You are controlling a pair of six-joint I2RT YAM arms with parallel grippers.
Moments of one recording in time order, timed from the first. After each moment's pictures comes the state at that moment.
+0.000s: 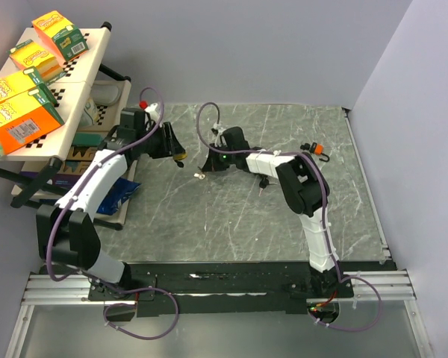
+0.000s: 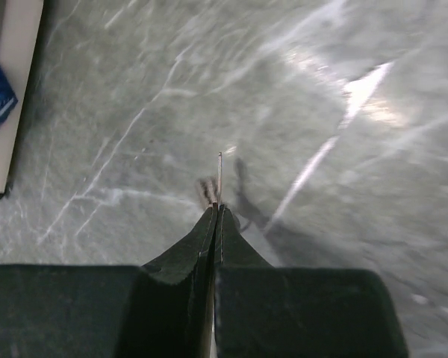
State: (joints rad) left arm -0.21 1.49 1.28 -0.45 0.40 -0.36; right arm 0.56 2.23 1.52 0.03 -0.45 0.42
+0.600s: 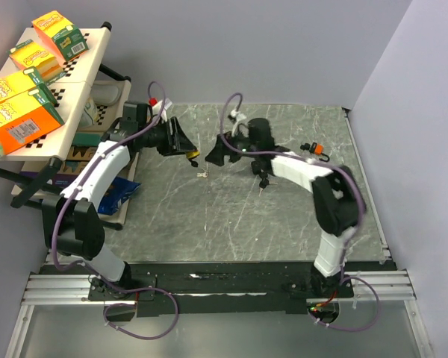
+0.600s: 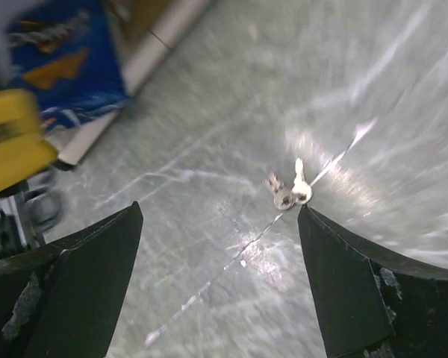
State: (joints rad) left arm -0.21 1.58 1.37 -0.49 0.67 -0.45; right arm 0.49 1.90 1.28 0.17 -0.55 0.33
